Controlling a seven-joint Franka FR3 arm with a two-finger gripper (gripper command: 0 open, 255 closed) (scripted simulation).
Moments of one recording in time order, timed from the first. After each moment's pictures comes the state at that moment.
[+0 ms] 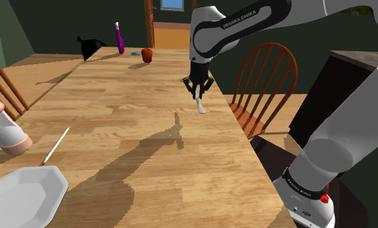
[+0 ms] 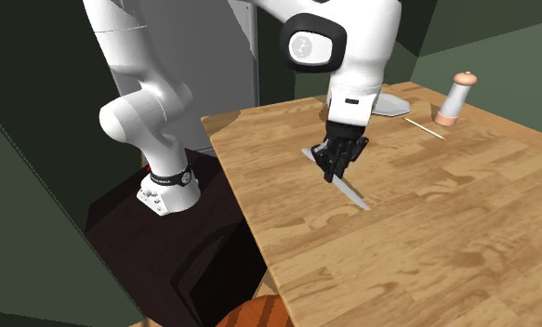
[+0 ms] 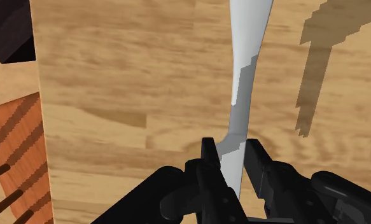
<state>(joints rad) -0.16 -0.12 0.22 -2.22 0.01 2.08 0.71</state>
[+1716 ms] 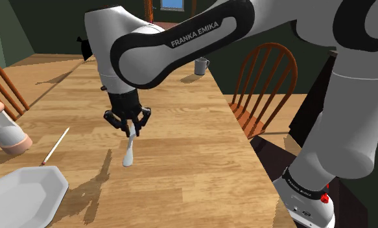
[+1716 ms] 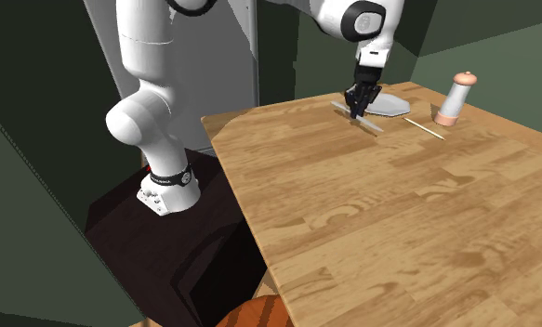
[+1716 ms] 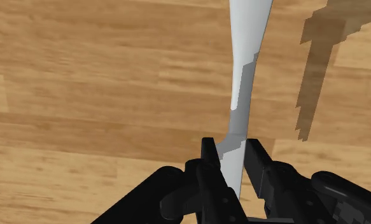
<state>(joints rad) 0.18 0.26 0.51 -1.78 -0.14 1.98 1.39</state>
